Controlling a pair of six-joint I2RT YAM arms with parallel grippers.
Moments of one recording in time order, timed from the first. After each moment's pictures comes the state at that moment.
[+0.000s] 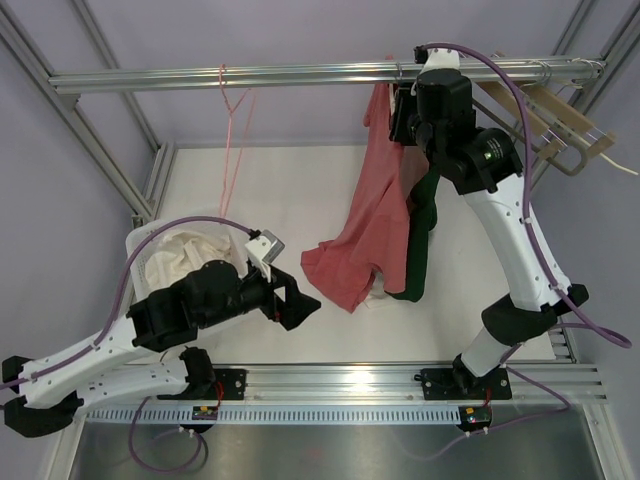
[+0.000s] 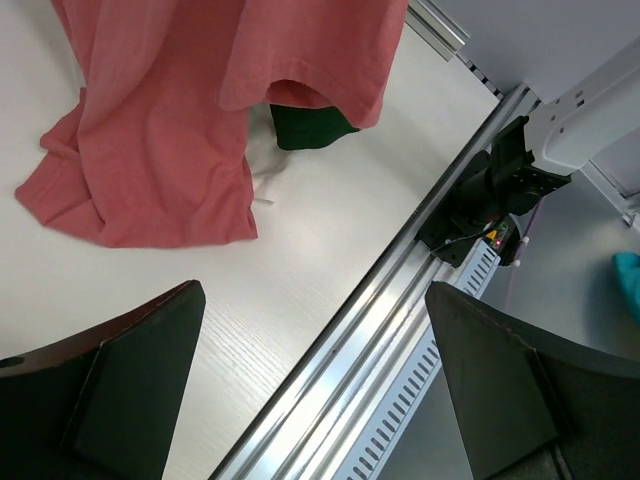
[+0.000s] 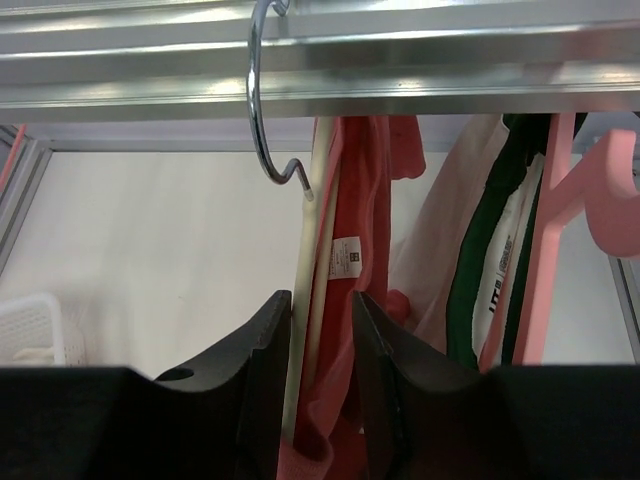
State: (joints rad) left arm -1.10 0.71 0.88 -0.50 -0.06 -0.45; right arm 0.56 1.65 2.24 -0.93 0.40 0.26
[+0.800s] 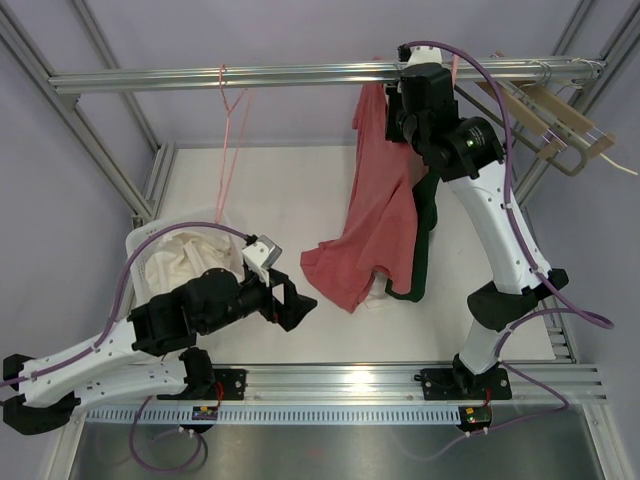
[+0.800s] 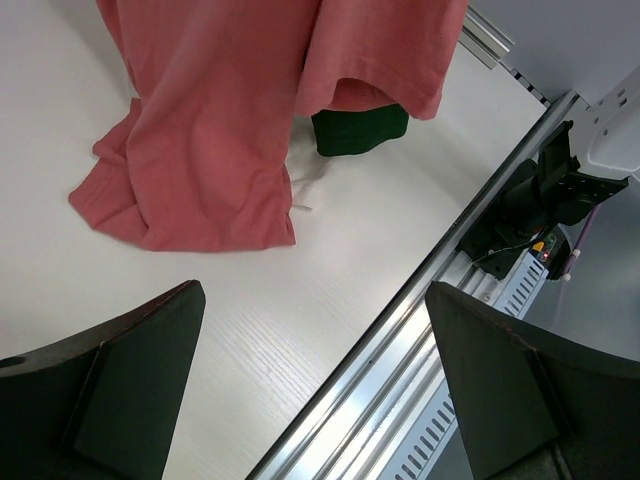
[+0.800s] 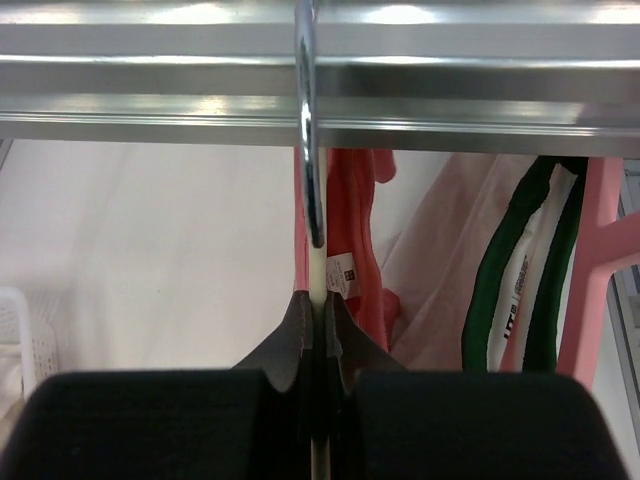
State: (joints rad) left arm -1.16 0.68 0.82 -0.48 -0.21 -0.40; right arm 0.56 1.77 2.37 -0.99 0.41 0.23
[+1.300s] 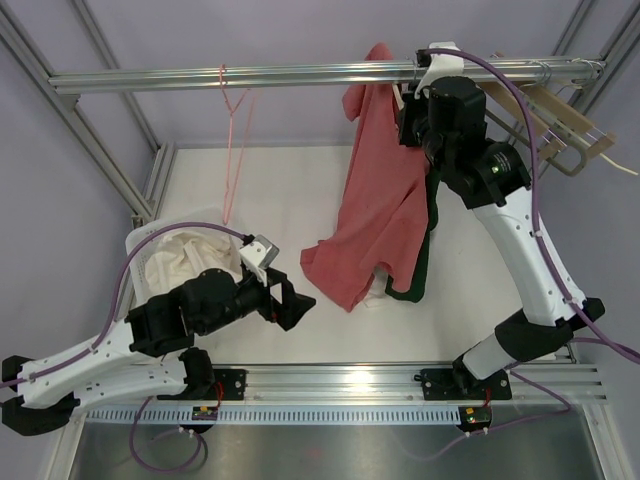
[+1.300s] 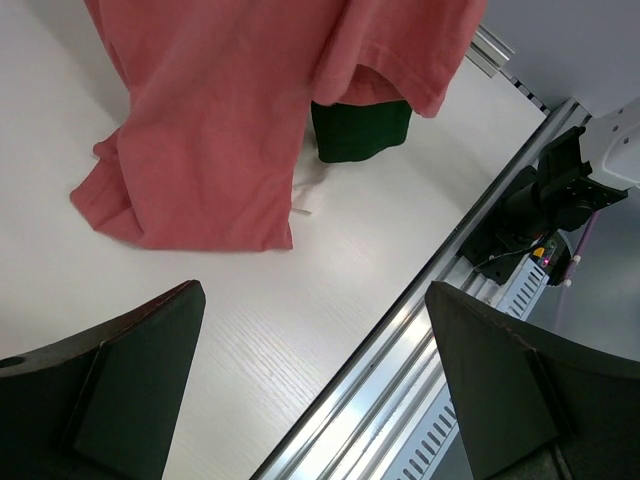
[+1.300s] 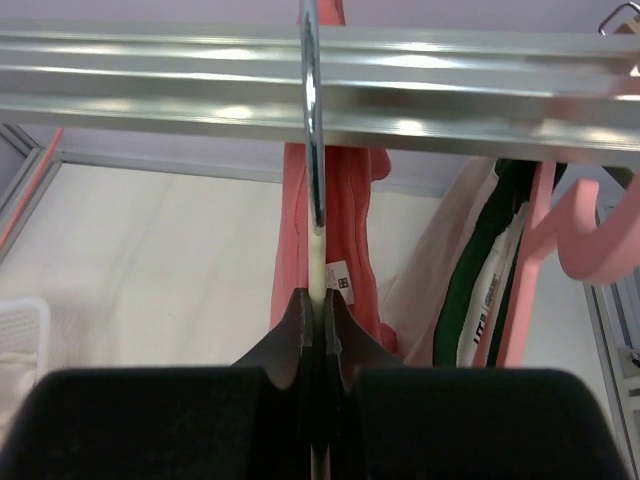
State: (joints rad) left arm -1.16 0.67 0.82 -0.48 -0.22 -0.40; right arm 0.56 1.56 2.11 -0.76 0.37 0.14
